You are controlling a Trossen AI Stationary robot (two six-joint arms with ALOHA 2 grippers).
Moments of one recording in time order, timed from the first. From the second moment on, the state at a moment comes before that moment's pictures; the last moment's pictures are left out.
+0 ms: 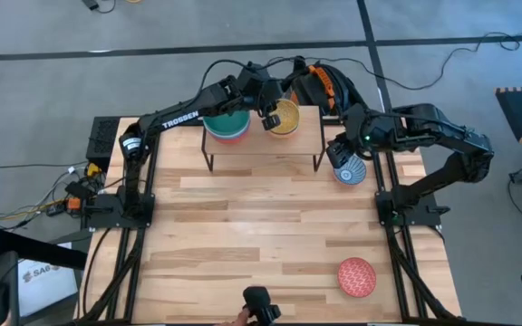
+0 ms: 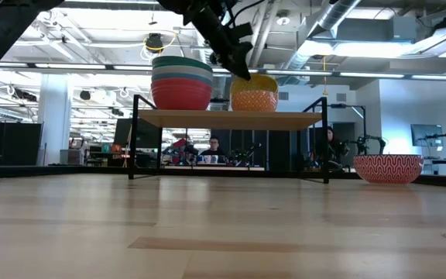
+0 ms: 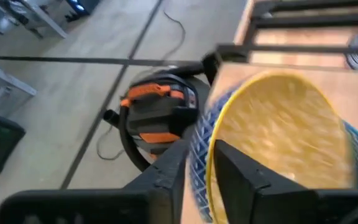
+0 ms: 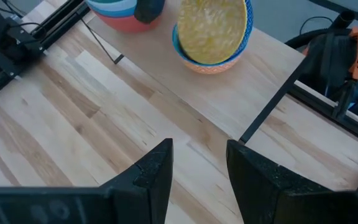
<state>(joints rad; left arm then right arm) 0.49 1.99 1.99 -0.53 -0.18 0.36 -0.04 1.34 1.83 -1.43 0.42 0.74</state>
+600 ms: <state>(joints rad) 0.48 1.91 2.30 -0.97 -0.22 0.08 -0.41 1.51 1.81 -1.11 0.22 0.32</state>
